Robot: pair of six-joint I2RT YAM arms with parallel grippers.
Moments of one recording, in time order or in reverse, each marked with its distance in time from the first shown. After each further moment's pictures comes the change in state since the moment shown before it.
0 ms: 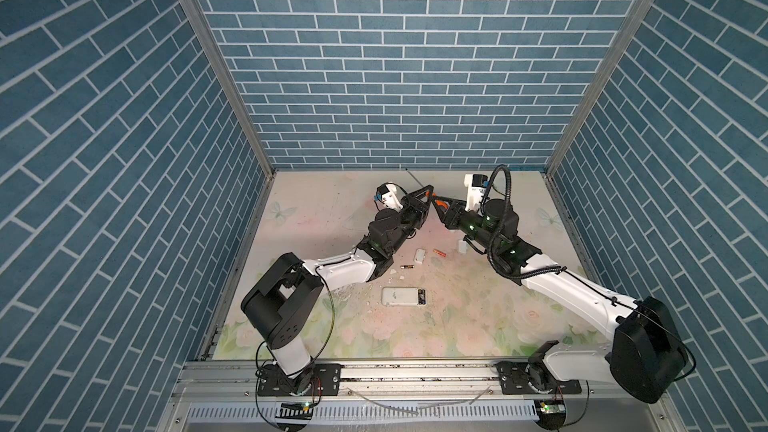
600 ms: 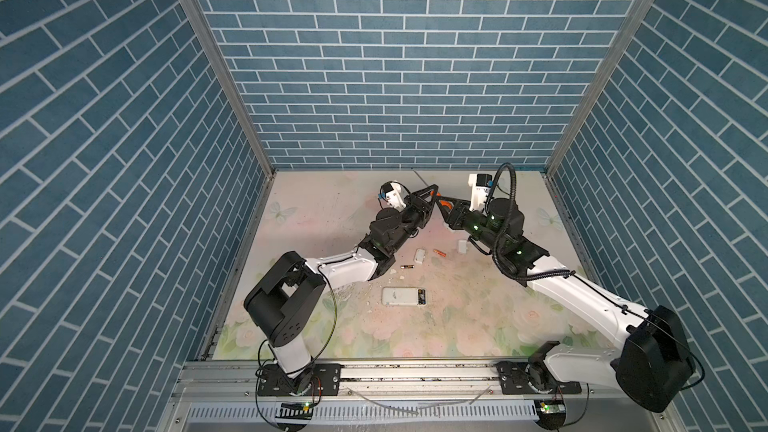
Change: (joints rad) left arm -0.002 0.013 0.021 0.024 0.055 -0.012; right arm -0.006 -0.050 0.009 -0.073 0.009 -0.016
